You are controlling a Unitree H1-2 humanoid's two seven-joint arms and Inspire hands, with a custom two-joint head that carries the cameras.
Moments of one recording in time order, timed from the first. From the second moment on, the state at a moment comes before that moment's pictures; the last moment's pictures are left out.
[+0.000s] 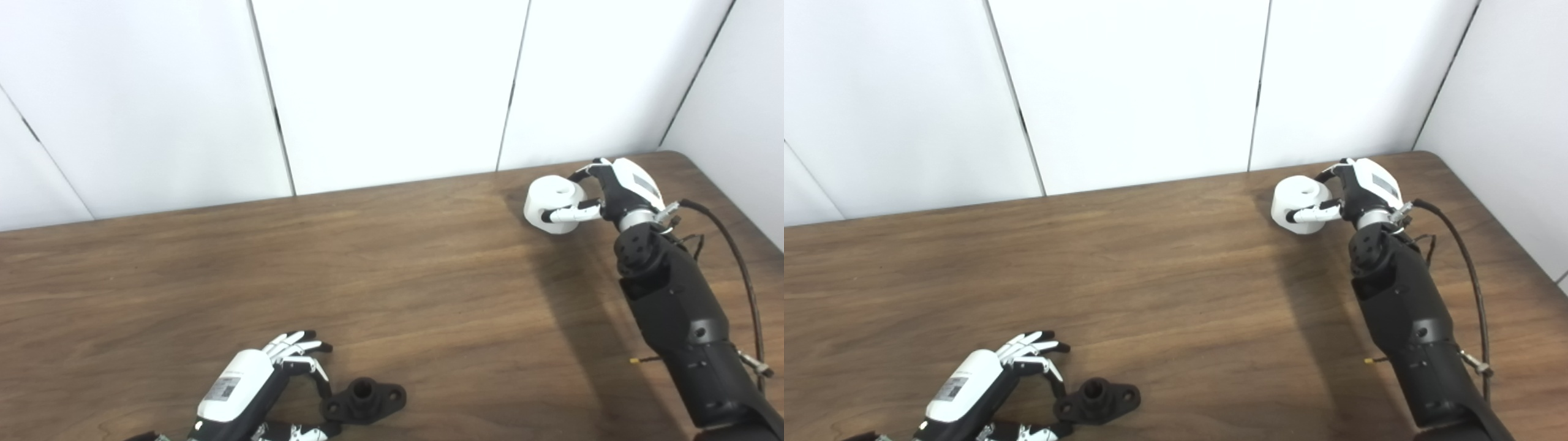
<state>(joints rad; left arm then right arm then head) 0.05 0.40 -0.32 -0.18 0.64 -0.17 -0.16 -0.50 -0.44 -0.01 0.27 -0.70 0.47 0.09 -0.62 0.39</state>
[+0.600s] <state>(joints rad) 0.05 0.40 -0.32 -0.18 0.64 -0.17 -0.16 -0.50 -0.46 0.02 0.26 -0.68 0.47 0.08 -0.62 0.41</state>
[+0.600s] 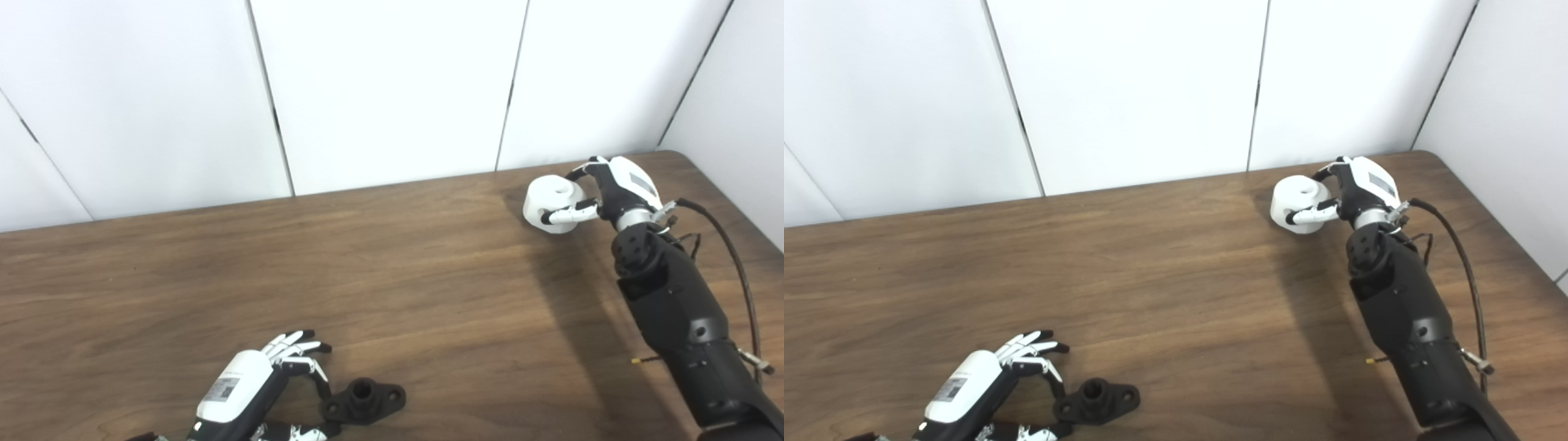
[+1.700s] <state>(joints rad) 0.06 0.40 -0.31 -0.19 0.63 -0.17 -0.18 -0.49 -0.47 0.04 0.27 -0.67 0.45 0.03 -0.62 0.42</state>
